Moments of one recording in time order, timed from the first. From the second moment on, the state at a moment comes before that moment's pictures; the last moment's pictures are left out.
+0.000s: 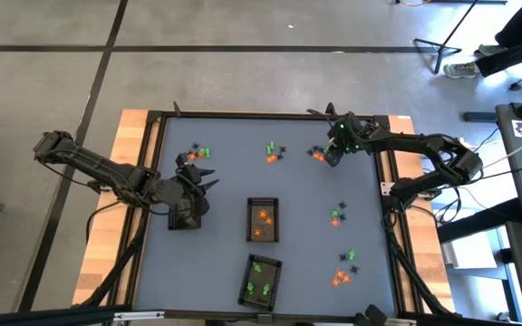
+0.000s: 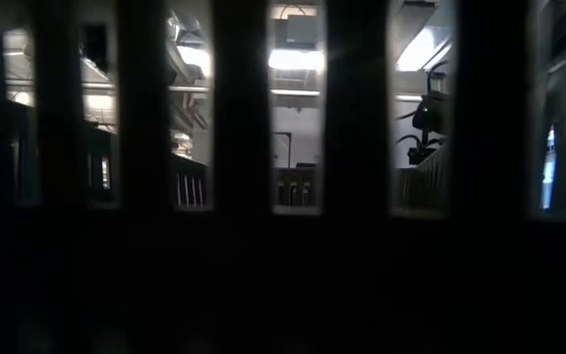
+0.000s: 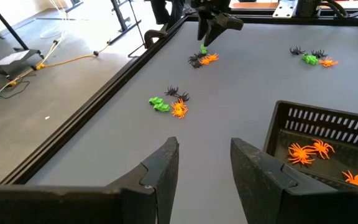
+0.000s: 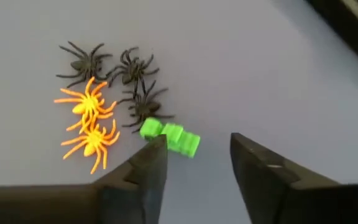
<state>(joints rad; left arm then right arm) -0.32 0.93 0.61 -0.29 -0.79 -0.30 -0.81 1.41 0.59 -0.22 -0.01 -0.15</state>
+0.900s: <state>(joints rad) -0.32 0.93 0.61 -0.29 -0.79 -0.30 -0.81 1.50 0.60 -0.18 -0.13 -0.15</state>
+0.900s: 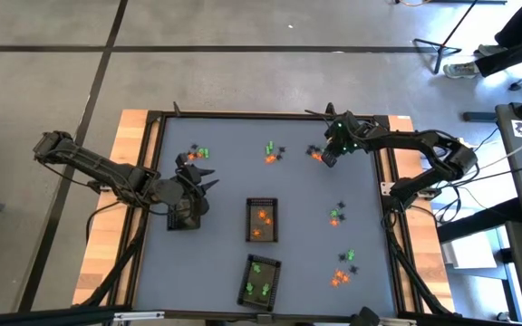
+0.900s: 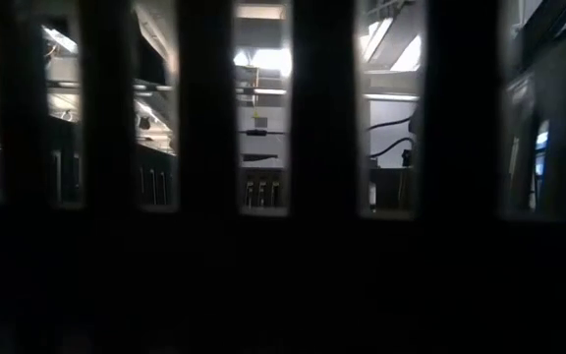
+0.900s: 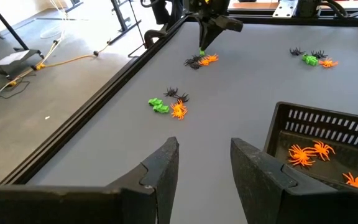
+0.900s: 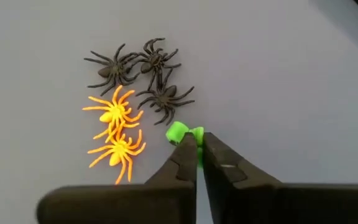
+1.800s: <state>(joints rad) -0.32 0.93 0.61 -0.29 -0.79 -0.30 -0.31 1.13 0.64 -0.02 -0.30 0.23</state>
